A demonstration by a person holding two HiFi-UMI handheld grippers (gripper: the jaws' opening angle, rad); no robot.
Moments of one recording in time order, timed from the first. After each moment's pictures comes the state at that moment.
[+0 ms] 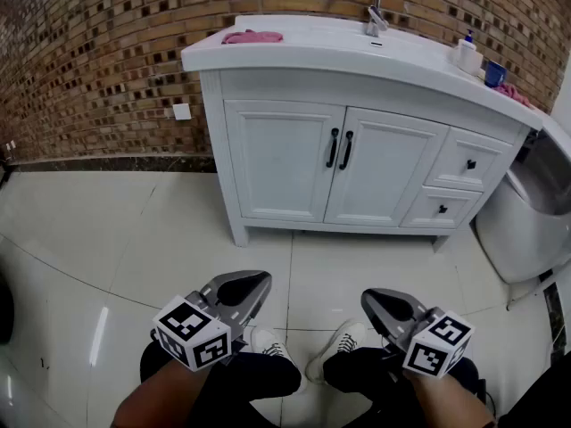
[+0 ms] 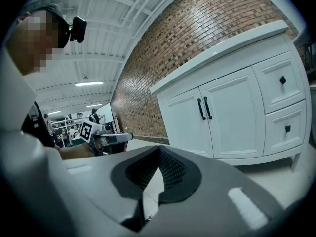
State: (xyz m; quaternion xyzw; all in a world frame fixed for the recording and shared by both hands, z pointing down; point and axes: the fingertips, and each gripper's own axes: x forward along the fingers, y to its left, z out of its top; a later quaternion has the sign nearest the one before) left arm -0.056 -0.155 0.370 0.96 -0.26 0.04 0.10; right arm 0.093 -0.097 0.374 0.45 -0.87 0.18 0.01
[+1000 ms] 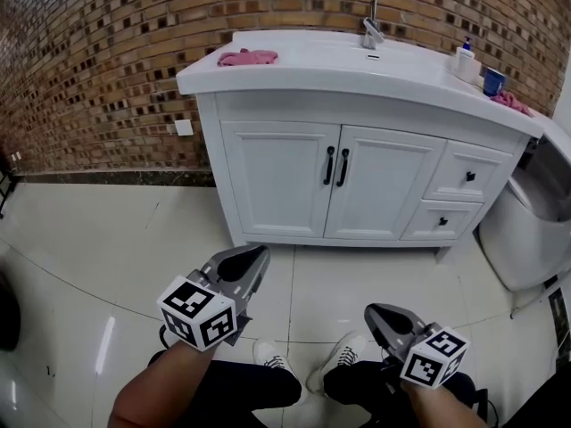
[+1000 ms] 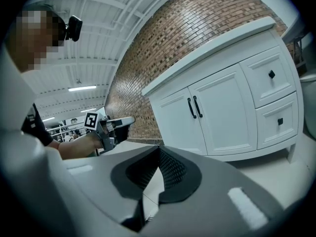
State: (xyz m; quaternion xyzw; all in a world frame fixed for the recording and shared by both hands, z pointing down) left arm -0.041 -0.219 0.318 0.95 -0.31 0.02 0.06; right arm 0.120 -0.103 0.384 0.47 -0.86 0.20 -0.01
